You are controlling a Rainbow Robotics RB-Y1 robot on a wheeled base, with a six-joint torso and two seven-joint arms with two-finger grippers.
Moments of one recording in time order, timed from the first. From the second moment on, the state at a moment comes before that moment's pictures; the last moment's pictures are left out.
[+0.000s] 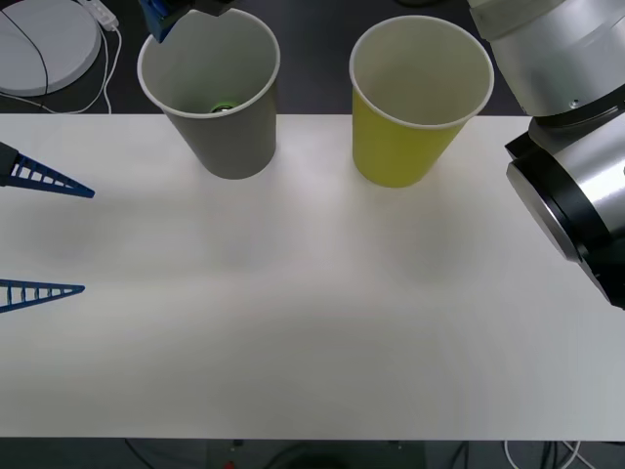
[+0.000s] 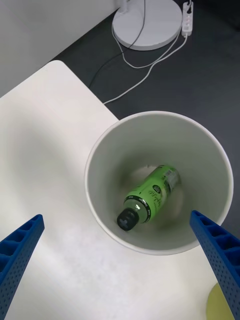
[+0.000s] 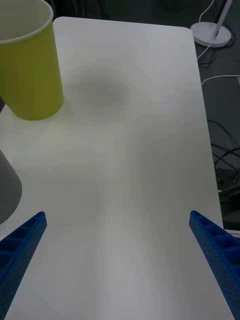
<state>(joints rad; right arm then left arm) -1.44 -0.28 0.37 -1.38 2.31 -1.48 -1.62 0.02 1.17 0.32 -1.86 -1.09 -1.41 0.19</state>
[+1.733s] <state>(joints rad) -0.80 -0.73 0.32 -2.13 1.92 -1.32 -1.34 0.02 1.17 0.32 -1.86 -1.09 -1.41 0.19</state>
